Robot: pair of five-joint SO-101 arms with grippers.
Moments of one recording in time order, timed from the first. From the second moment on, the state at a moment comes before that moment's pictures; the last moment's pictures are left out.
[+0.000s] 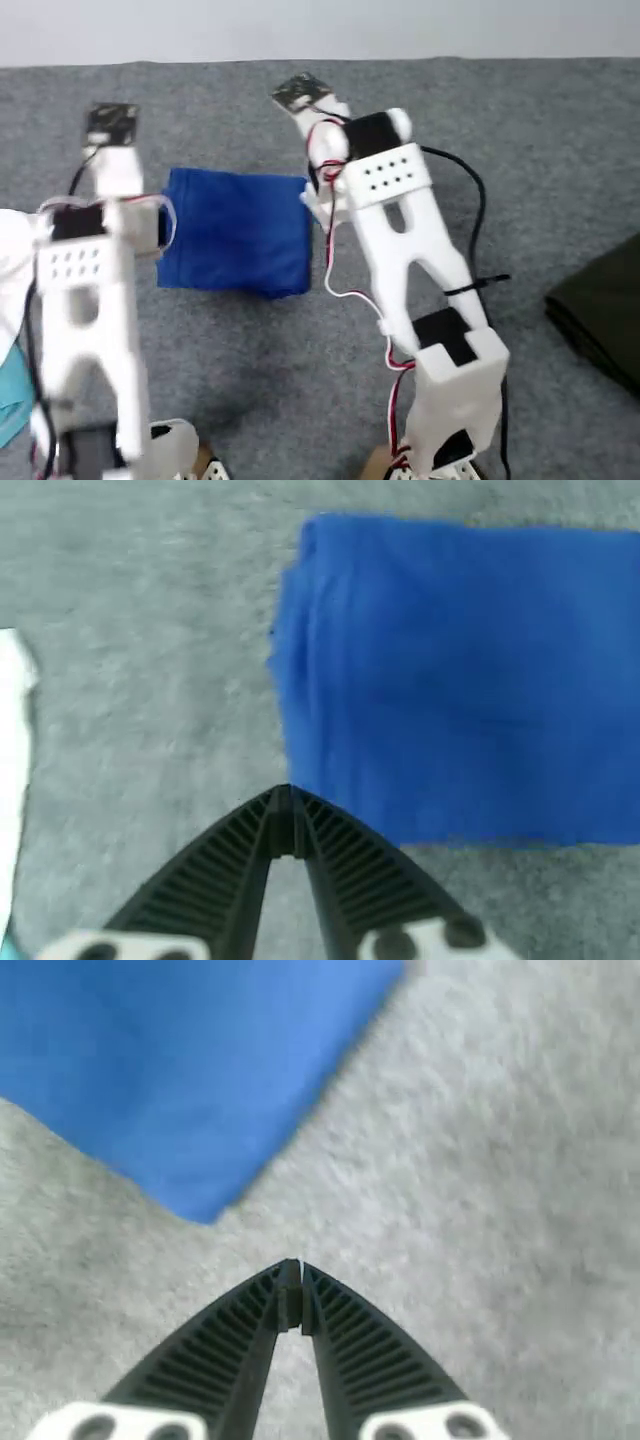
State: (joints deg) left arm -12.3 -14.1 18.6 74.2 -1.3; right arm -24.1 20.0 -34.2 100.3 13.8
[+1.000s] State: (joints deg) left arm -15.2 70.2 -73.8 98.8 -9.4; right arm -15.1 7.1 -8.6 100.3 13.5
